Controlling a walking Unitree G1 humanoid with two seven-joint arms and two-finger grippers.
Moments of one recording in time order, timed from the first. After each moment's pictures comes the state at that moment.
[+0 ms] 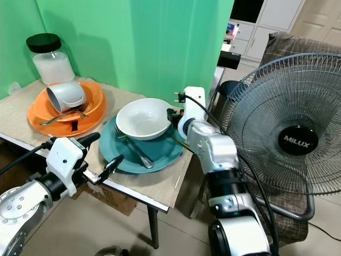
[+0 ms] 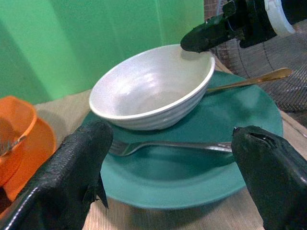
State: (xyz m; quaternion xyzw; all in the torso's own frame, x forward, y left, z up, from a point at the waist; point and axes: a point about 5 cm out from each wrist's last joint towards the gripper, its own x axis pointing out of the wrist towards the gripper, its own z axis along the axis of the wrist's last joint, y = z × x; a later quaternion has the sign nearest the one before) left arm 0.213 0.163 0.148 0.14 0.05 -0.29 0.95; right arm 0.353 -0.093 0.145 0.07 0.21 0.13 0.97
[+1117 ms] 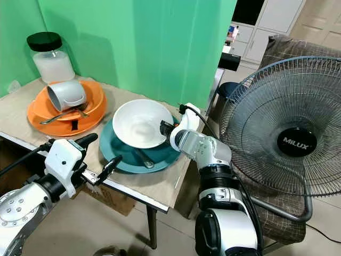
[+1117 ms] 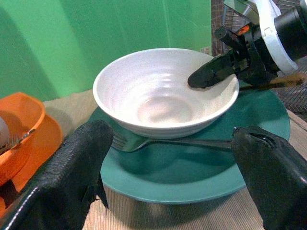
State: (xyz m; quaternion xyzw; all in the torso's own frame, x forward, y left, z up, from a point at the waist) left arm 0.212 0.164 0.148 0.15 0.04 -0.27 0.95; right arm 0.350 -0.078 0.114 0.29 0.33 0.13 0.89
